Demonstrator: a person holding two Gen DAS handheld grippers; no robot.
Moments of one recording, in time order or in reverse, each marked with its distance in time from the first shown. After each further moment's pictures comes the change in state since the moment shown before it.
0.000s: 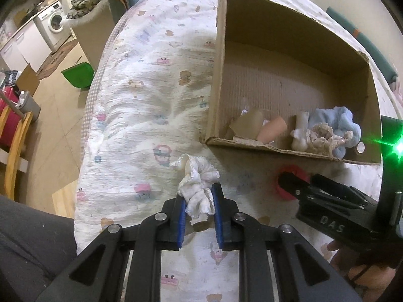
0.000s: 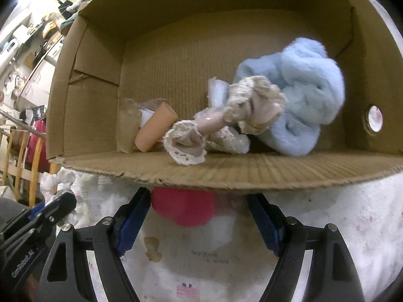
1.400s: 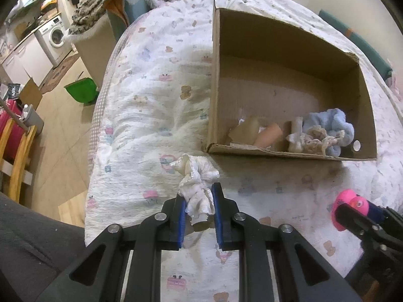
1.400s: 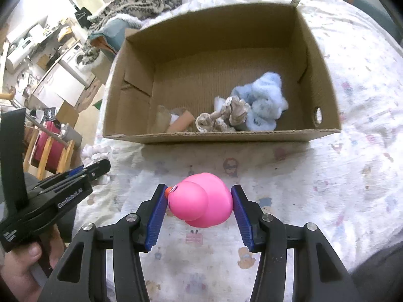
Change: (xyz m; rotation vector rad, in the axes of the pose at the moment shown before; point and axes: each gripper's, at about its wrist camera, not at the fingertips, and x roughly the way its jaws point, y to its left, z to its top) left arm -0.022 -0.002 -0.009 0.038 -0.084 0.022; right arm -0.107 -0.005 -0.052 -0.033 -0.125 0.026
